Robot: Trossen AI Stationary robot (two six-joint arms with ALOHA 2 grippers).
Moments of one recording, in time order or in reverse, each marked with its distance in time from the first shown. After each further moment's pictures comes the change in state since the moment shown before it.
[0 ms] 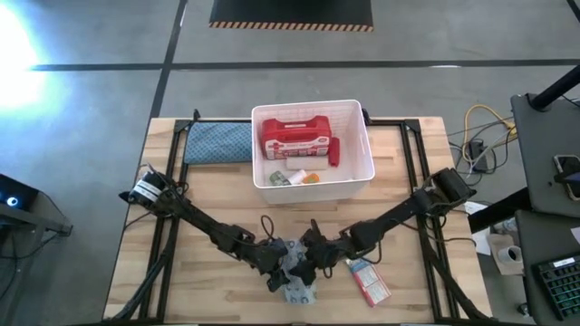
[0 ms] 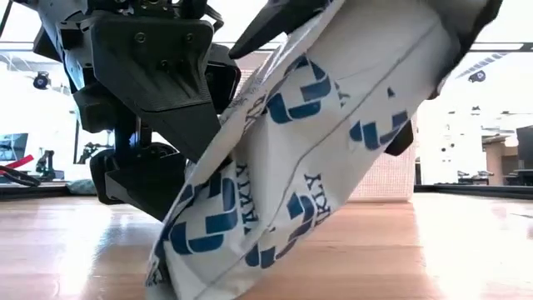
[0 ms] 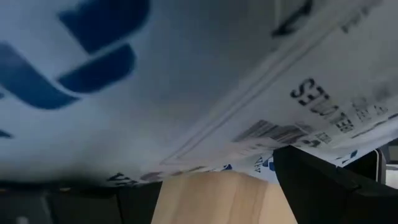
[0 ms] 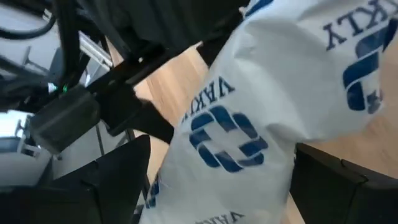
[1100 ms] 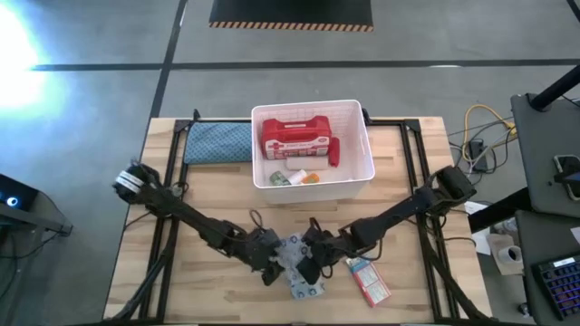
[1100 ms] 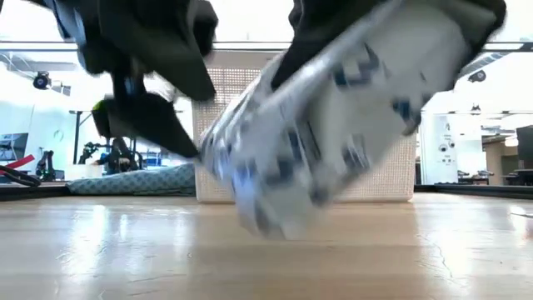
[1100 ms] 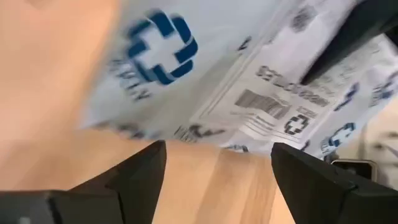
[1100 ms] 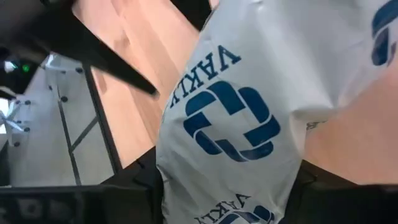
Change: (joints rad) left arm -0.040 -0.202 0.010 -0.261 -0.206 0.047; right arm -0.018 -0.050 0.054 -0.237 -0.011 -0.067
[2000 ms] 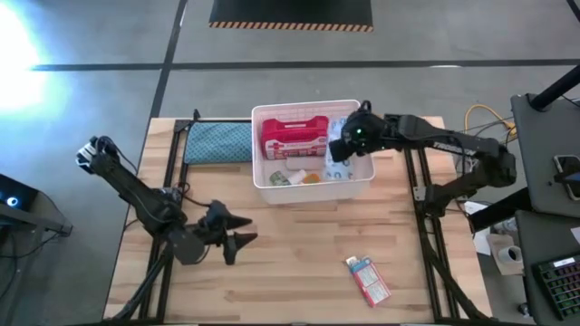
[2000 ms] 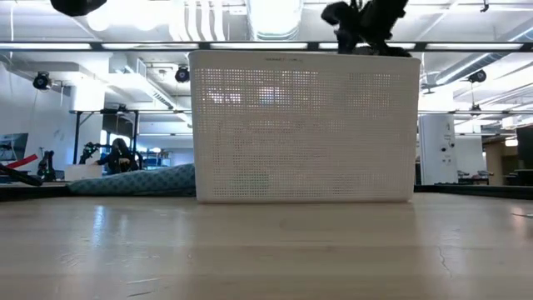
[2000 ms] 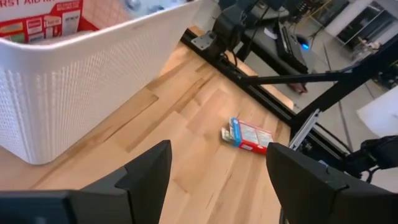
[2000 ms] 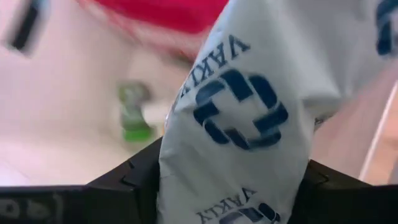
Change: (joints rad) left arm -0.199 -0.505 -0.018 -0.264 -0.629 -0.039; right arm -0.733 -0.470 0.179 -0.834 0.005 -0.288
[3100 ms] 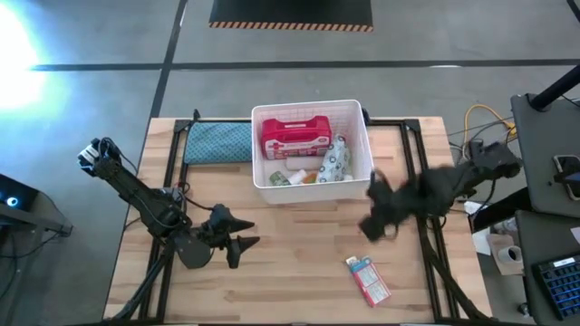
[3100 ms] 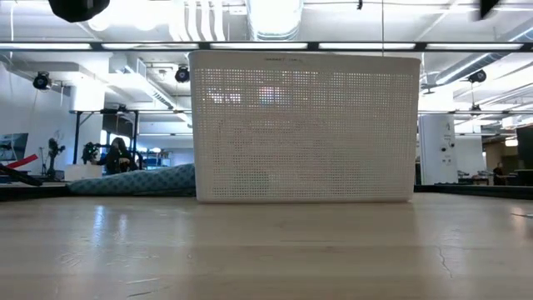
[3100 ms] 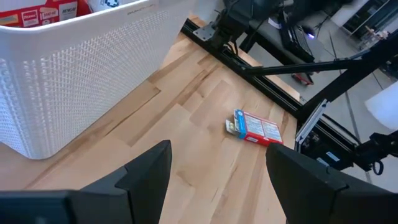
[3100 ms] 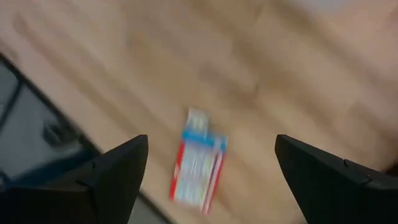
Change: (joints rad) left arm 0.002 0.040 0.000 0.006 0.016 0.003; right arm 0.744 -0.037 0.092 -0.398 -0.038 0.498
